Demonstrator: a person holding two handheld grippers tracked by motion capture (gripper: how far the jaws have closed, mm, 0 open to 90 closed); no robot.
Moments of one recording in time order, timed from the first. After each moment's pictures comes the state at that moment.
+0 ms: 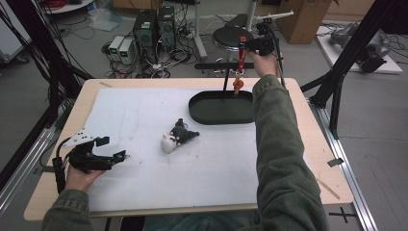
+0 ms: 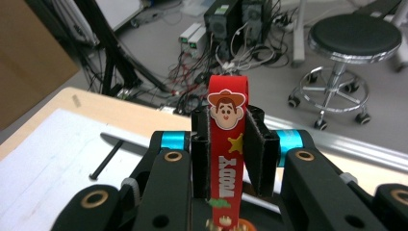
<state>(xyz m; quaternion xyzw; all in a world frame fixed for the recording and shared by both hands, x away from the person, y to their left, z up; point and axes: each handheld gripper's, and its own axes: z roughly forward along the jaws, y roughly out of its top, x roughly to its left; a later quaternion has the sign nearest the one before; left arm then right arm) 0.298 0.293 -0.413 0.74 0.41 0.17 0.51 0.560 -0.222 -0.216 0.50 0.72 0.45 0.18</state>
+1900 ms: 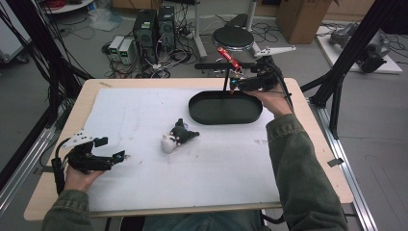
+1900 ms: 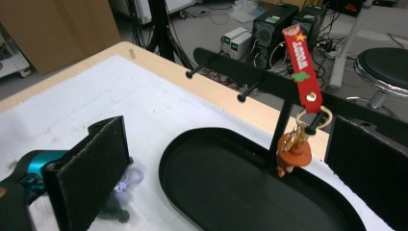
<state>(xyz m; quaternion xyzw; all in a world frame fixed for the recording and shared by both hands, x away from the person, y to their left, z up) 0.295 0.294 -0.412 0.74 0.41 0.18 0.50 0.452 -0.221 -0.252 0.36 0.78 0.48 0.20</state>
